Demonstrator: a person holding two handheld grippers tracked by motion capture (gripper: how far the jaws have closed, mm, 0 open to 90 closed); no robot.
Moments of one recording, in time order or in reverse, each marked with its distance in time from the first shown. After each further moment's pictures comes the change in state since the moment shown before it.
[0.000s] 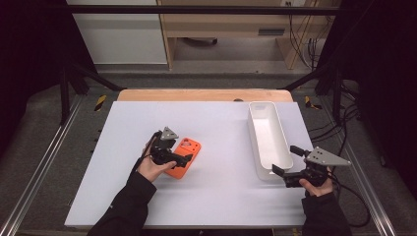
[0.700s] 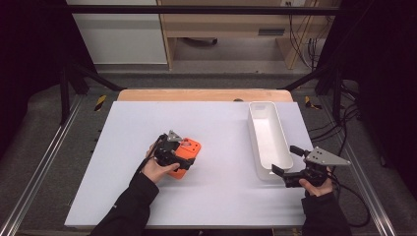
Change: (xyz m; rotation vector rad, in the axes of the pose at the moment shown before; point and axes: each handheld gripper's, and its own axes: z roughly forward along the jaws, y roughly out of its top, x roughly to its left) left arm -0.003 -0.007 0.020 0.083 0.002 -0.014; right arm 0.000 0.000 0.000 0.001 0.003 0.001
